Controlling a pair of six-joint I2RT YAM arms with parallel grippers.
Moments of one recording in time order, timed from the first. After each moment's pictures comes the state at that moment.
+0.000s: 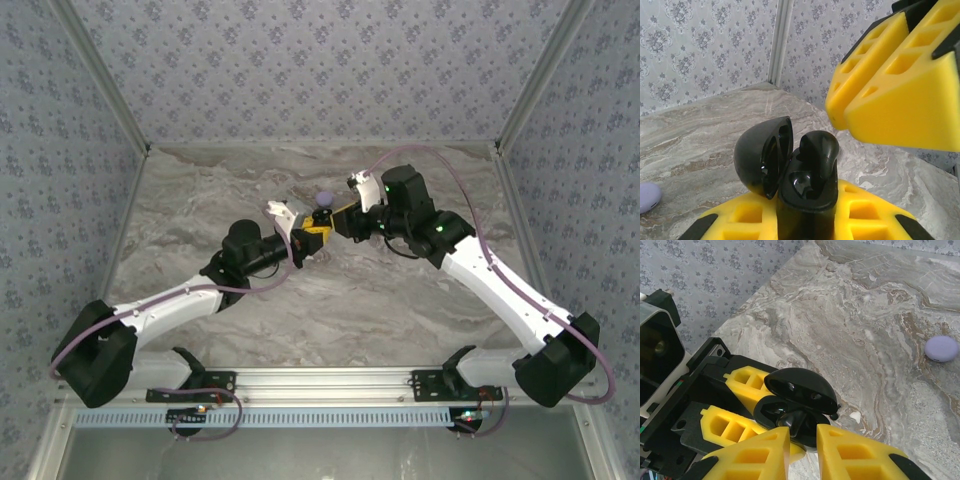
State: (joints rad) left arm -0.73 1.26 0.65 0.56 0.31 -0.22; right arm 0.62 1.27 1.22 -0.48 -0.36 0.19
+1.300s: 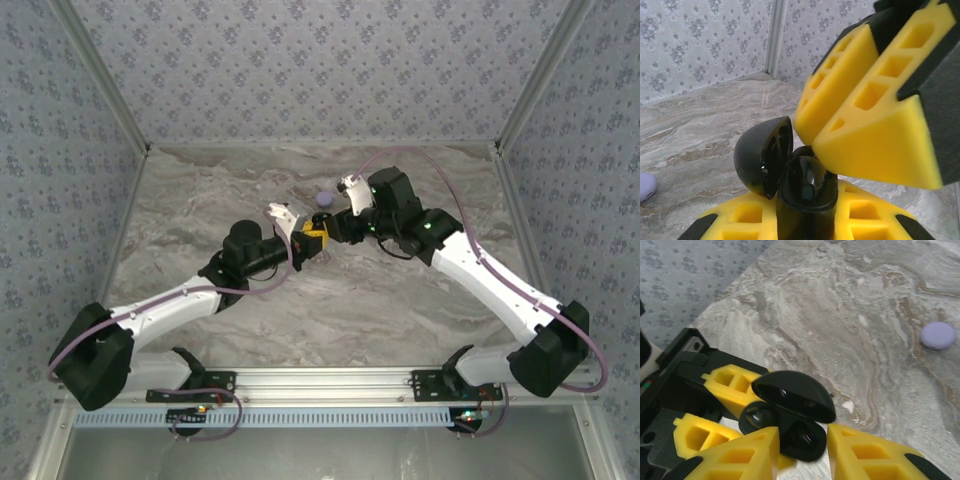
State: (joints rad) left arm -0.73 1.24 0.64 0.48 0.30 -0.21; right arm 0.66 1.32 1.24 -0.53 -0.27 0.17
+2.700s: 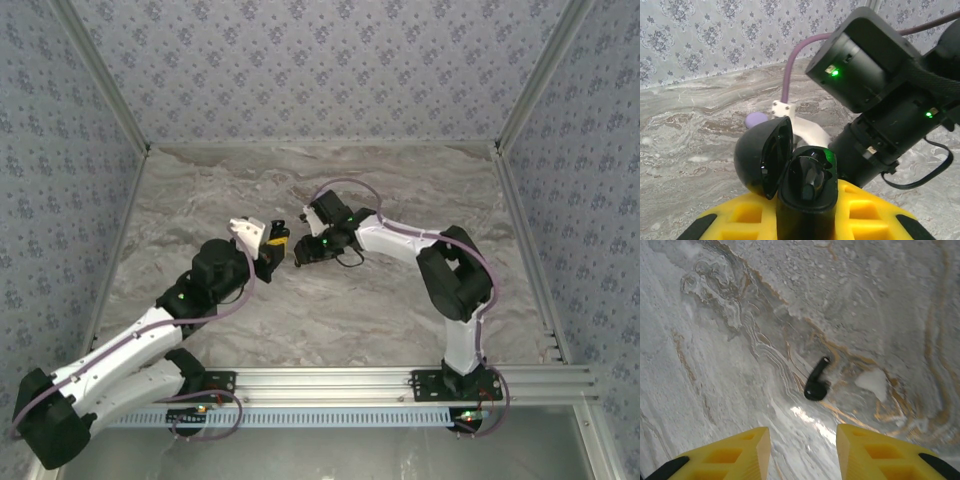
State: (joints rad) left arm -0.73 0.85 0.57 0.03 -0.05 -0.17; right arm 0.72 1.94 1.35 -0.44 -0.35 0.36
